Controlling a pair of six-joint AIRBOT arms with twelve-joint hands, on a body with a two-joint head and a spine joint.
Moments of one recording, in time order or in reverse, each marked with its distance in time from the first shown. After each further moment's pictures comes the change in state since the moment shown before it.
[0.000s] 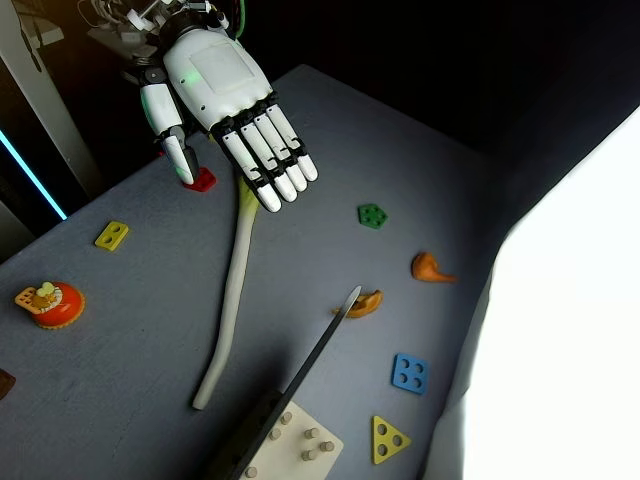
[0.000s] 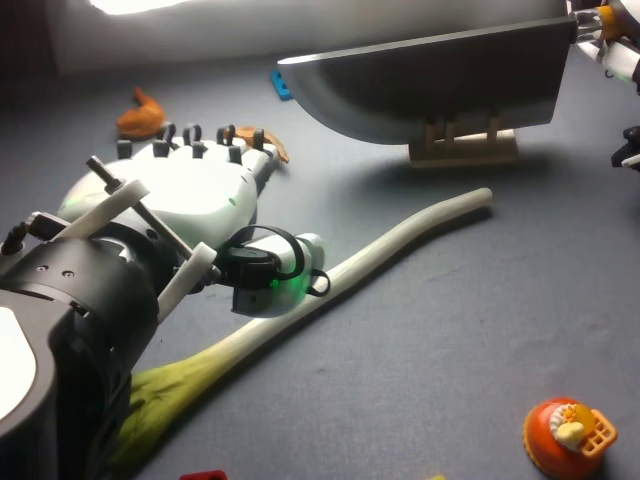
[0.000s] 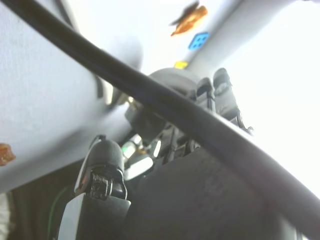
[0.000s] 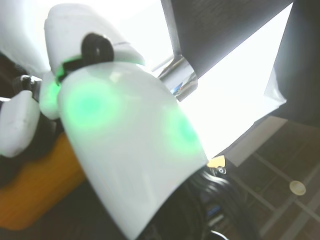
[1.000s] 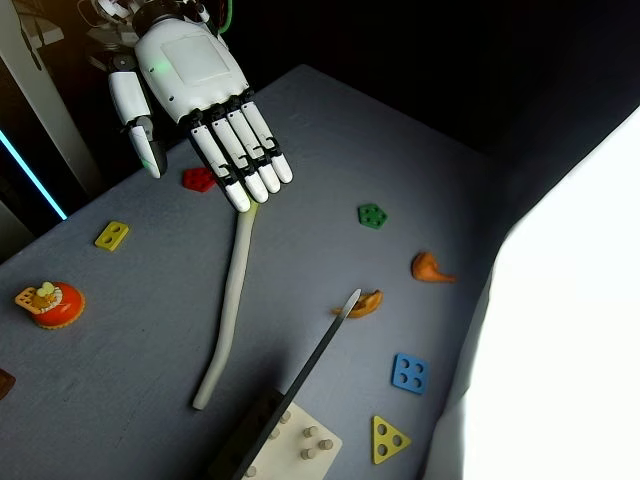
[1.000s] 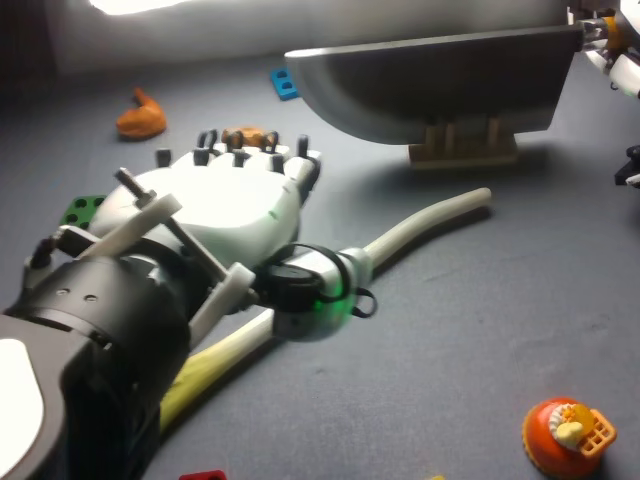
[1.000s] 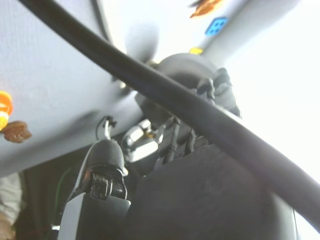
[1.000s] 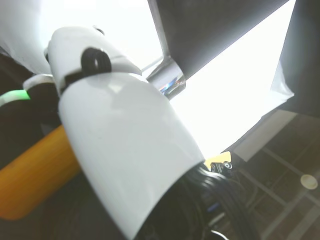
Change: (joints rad) left arm -0.046 -0.020 -0.062 -0.023 0.010 0.000; right arm -0.056 -0.005 0.012 -0.021 0.040 0.089
